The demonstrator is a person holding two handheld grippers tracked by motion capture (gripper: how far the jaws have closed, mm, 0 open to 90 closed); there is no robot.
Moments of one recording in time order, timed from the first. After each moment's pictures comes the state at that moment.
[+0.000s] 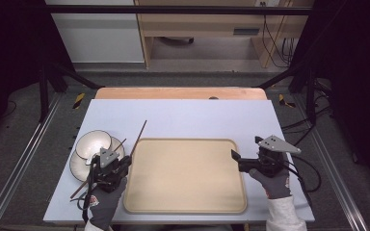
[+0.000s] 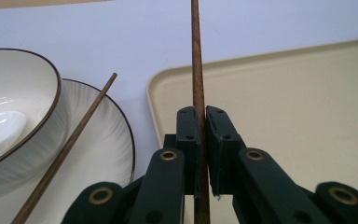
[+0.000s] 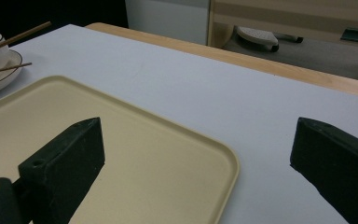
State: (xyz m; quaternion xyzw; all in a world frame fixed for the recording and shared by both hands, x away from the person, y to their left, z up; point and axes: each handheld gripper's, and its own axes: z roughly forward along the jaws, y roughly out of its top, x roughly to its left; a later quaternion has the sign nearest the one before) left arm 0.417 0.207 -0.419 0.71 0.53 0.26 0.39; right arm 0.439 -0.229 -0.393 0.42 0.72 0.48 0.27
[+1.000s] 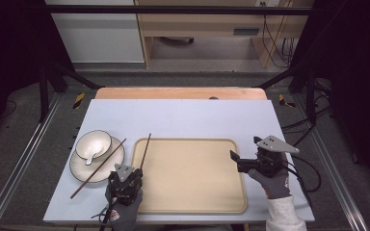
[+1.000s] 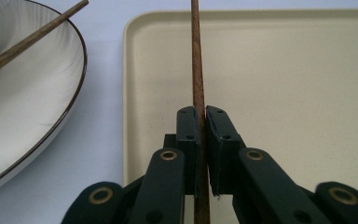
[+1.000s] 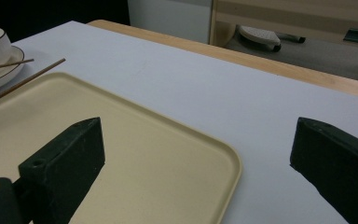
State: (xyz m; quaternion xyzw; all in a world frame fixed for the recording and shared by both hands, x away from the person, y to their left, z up) left arm 0.399 0.173 -0.470 0.68 0.58 0.26 0.36; right arm 0.439 -0.227 -0.394 0.42 0.72 0.47 0.27
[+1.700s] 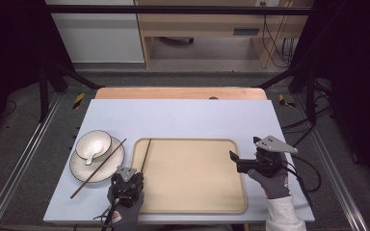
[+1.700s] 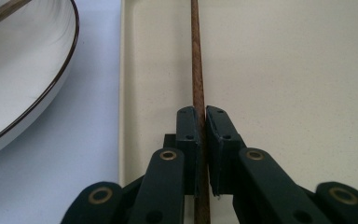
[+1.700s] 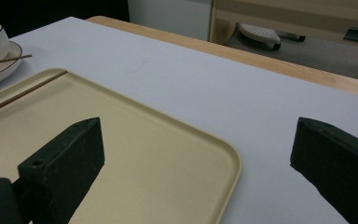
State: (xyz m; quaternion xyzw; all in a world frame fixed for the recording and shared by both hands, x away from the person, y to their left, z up) left arm 0.400 0.171 -0.479 0.69 0.59 0.25 0.33; right arm 0.440 -0.225 -0.395 0.42 0.73 0.47 0.28
